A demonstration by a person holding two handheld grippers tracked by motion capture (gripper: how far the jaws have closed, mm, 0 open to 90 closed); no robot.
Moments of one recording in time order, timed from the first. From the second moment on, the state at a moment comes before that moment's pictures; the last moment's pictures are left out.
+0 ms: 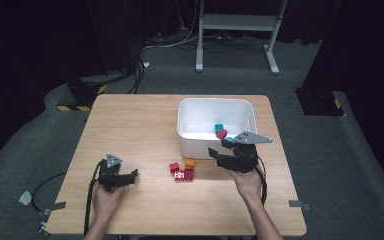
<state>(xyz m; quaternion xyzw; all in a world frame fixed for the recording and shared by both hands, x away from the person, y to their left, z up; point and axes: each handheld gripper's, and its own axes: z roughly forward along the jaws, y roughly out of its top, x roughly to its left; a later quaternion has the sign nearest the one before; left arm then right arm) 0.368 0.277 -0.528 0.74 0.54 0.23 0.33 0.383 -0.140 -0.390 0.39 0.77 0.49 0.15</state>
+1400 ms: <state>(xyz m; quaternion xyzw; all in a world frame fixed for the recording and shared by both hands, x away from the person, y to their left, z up) 0.369 0.277 -0.529 0.74 0.54 0.23 0.33 0.374 -0.062 -0.498 0.42 0.79 0.42 0.12</state>
